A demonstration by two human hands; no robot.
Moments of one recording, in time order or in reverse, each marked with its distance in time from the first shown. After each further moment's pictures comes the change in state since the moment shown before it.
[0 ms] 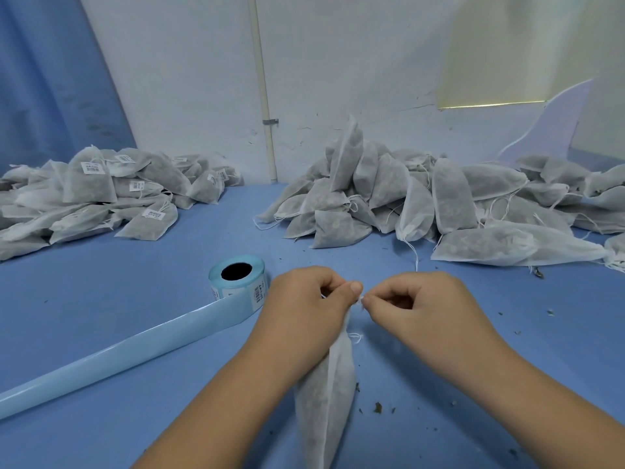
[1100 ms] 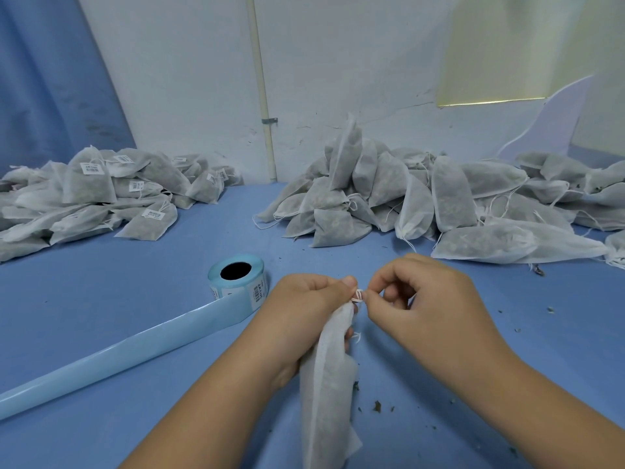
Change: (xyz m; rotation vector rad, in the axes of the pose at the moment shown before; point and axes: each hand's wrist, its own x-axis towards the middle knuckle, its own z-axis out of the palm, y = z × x) left_hand -0.004 0.004 -0.004 -0.615 -0.262 -0.346; right_hand -0.003 -0.001 0.001 -0.096 0.156 -0.186
